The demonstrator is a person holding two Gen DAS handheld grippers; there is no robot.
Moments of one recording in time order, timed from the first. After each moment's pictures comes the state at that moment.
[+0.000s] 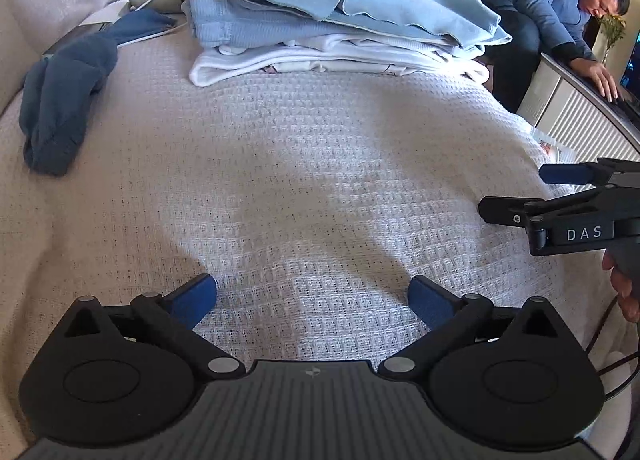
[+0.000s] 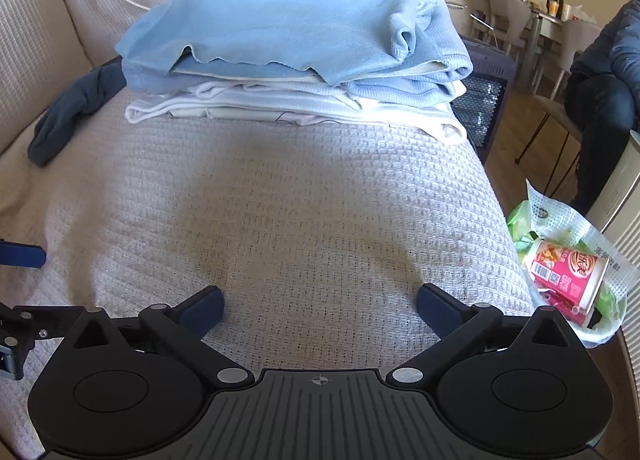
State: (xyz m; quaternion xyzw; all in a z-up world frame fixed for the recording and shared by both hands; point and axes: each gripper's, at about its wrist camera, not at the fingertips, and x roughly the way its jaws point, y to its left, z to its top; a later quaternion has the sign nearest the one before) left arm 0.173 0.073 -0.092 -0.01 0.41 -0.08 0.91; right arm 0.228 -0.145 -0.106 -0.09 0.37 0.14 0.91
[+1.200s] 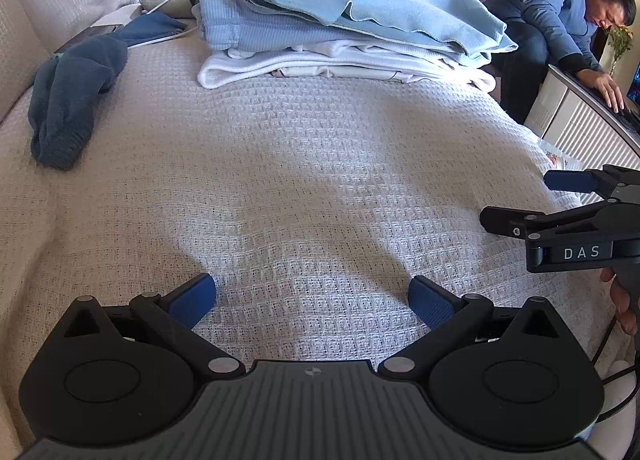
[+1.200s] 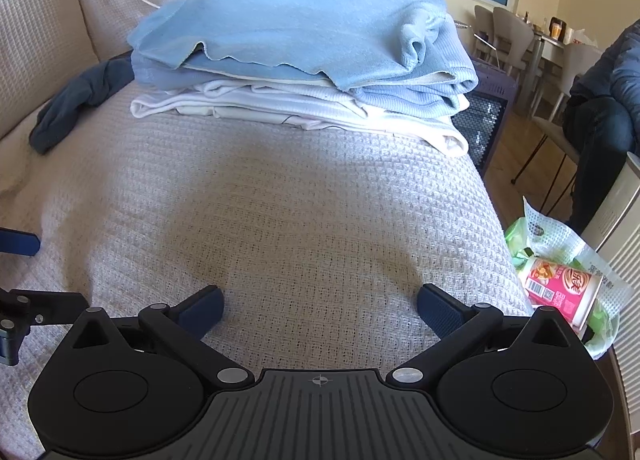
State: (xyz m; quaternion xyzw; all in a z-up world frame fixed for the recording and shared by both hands) left arm 0.169 0.073 -0.094 -0.03 0.40 -0.06 0.92; right arm 0.222 -0.142 -0.111 -0.11 0.35 0.15 0.92
